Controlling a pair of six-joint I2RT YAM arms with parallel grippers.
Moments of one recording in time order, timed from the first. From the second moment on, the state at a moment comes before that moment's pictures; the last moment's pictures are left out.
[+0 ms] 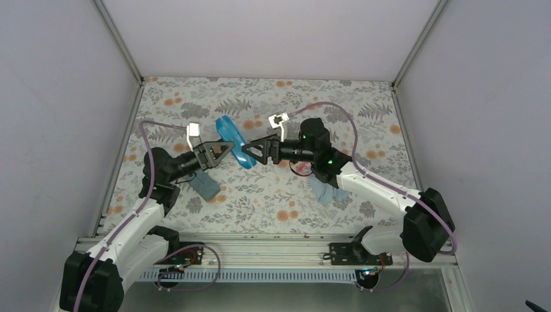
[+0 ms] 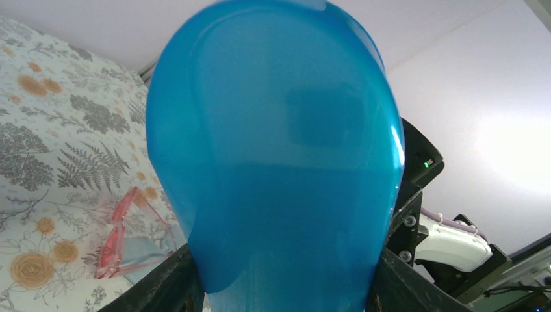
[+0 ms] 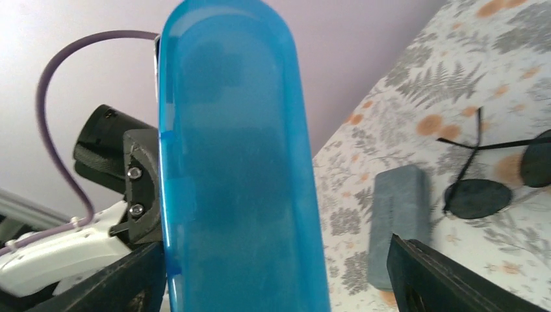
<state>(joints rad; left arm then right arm) -0.27 0.86 0.40 0.65 0.86 -1.11 0.76 1.35 0.91 0.29 -0.65 0.75</state>
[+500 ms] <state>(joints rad) -0.27 0.87 0.44 0.49 0.81 -1.08 0.76 1.32 0.97 0.02 -0.55 0.41</state>
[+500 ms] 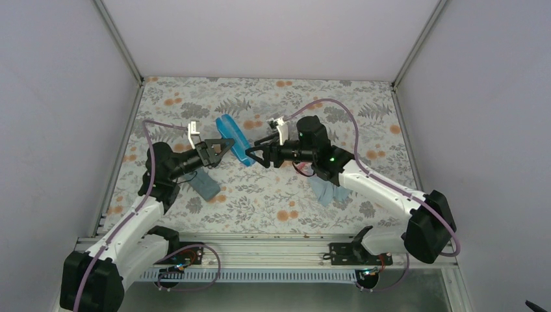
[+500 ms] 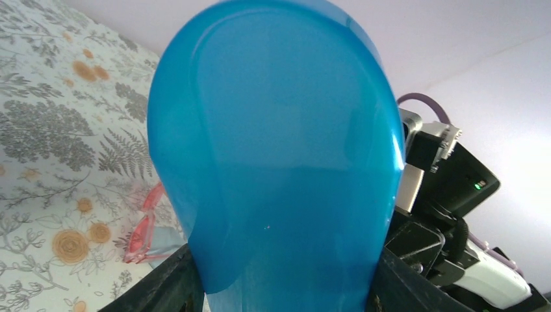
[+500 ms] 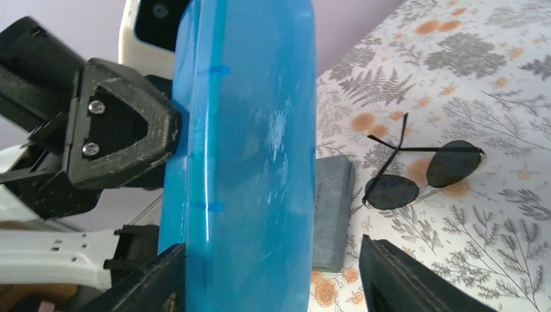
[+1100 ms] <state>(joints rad) -0.28 0.87 0.49 0.31 0.74 -0.99 0.73 1.38 0.97 -0.04 -0.39 0.34</state>
